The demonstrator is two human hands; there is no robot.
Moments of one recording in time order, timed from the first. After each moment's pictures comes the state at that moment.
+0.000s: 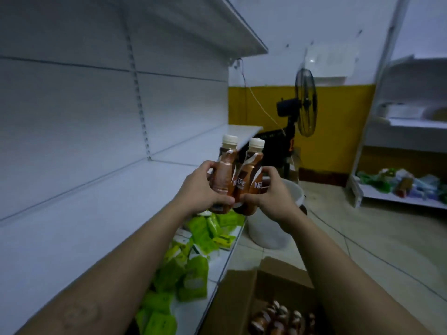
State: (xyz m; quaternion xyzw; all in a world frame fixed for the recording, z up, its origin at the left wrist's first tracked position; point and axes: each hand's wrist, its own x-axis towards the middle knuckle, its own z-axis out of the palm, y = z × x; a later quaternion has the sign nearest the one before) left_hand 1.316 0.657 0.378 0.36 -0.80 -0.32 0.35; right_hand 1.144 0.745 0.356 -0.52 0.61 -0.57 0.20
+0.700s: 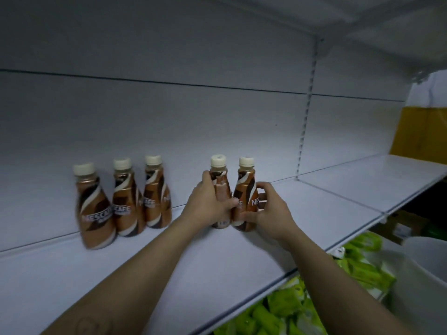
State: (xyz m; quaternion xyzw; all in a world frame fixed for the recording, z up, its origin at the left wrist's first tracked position) left_hand 1.591 0.654 0.402 0.65 -0.62 -0.15 0.42; right_hand 1.424 0.618 0.371 -0.71 0.44 -0.44 0.34
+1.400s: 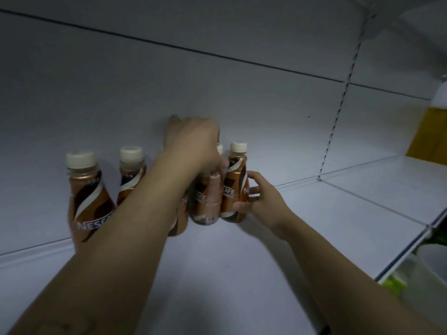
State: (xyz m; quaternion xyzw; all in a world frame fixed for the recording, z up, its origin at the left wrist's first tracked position) left_hand 1.668 0.623 0.486 0.71 -0.65 0.17 0.21; right_hand 1.504 0.570 0.374 -0.74 0.42 -0.38 0.36
